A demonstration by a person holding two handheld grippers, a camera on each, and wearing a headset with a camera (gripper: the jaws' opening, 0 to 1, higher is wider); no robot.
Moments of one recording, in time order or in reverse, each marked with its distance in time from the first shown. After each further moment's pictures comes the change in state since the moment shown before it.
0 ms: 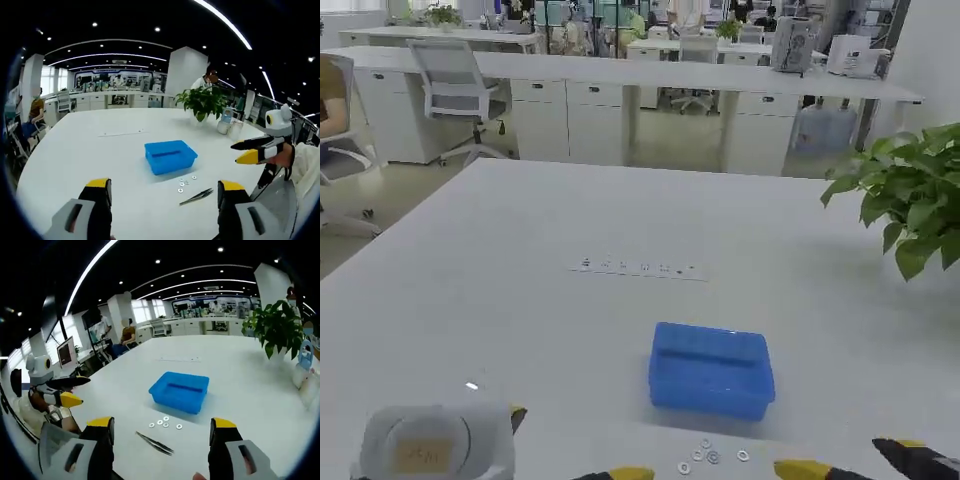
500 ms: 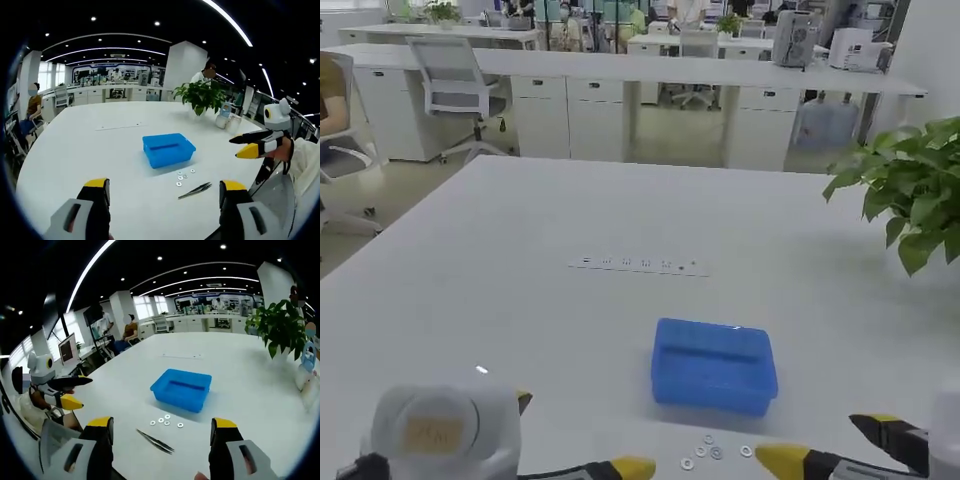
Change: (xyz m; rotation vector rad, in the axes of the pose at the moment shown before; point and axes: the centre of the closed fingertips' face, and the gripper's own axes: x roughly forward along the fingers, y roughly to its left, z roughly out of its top) left arm 0.002 -0.006 -0.003 0.012 0.031 -0.024; right arm 0.002 0.002 -0.003 -0.023 0.029 0.011
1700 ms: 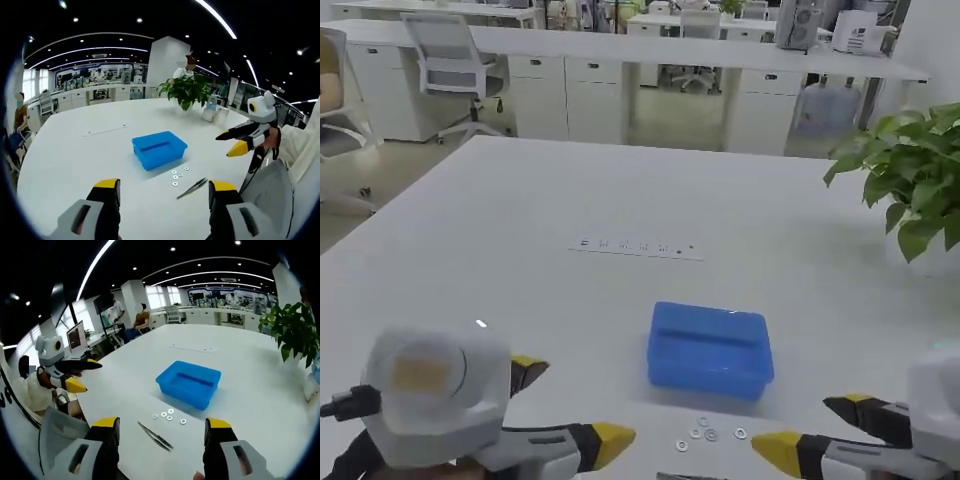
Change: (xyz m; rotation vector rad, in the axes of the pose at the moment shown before) left arm 0.011 0.000 0.008 0.096 0.041 -0.140; right arm 0.011 -0.002 -0.009 -0.058 0.085 0.092
